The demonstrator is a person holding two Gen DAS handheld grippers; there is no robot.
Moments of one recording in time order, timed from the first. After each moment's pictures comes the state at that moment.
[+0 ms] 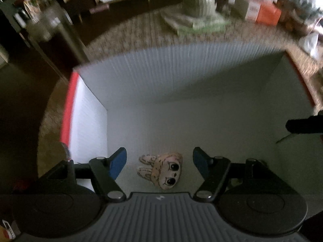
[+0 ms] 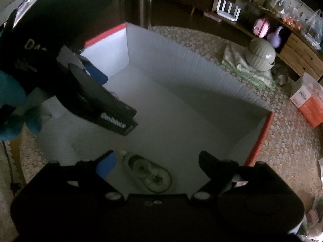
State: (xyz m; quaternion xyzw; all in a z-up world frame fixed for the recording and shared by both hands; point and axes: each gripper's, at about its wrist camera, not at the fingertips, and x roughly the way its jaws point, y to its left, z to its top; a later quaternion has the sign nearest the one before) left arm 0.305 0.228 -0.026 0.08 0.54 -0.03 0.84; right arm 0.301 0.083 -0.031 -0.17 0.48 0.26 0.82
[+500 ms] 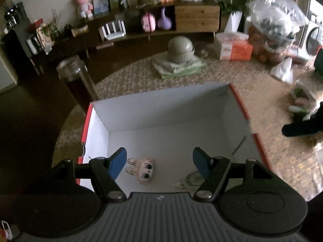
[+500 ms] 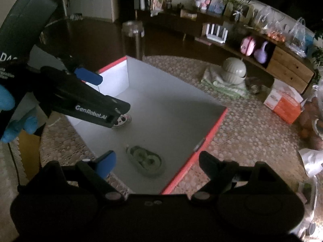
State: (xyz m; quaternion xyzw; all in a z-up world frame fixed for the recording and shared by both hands) left arm 0.245 0.183 0.046 0.07 0.44 -0.03 0.90; right arm 0.238 0.018 0.030 -0.13 0.42 0.27 0.86
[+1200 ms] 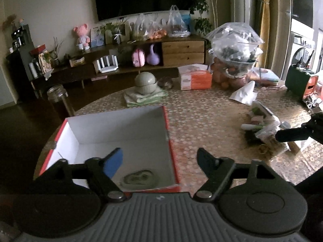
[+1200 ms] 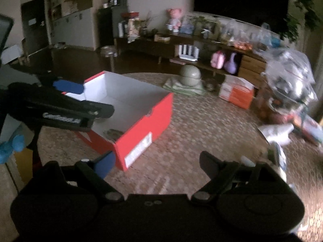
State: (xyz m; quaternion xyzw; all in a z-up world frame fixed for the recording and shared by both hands) left arm 0.150 0.071 0.065 0.06 0.33 -0.05 0.94; right arm 0.145 -0.104 0.045 -0.08 0.35 0.21 0.91
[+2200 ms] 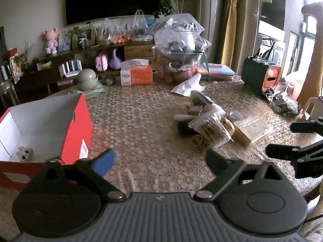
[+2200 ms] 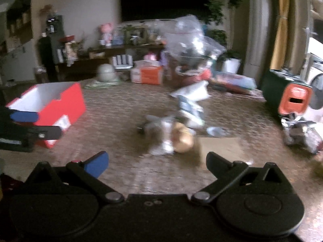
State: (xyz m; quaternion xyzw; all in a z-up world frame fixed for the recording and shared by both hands) left arm 0.113 -0.058 0.003 0.04 0.31 -0.13 0.94; right arm 0.073 -0.288 -0.009 0.00 0.31 0.04 0.95
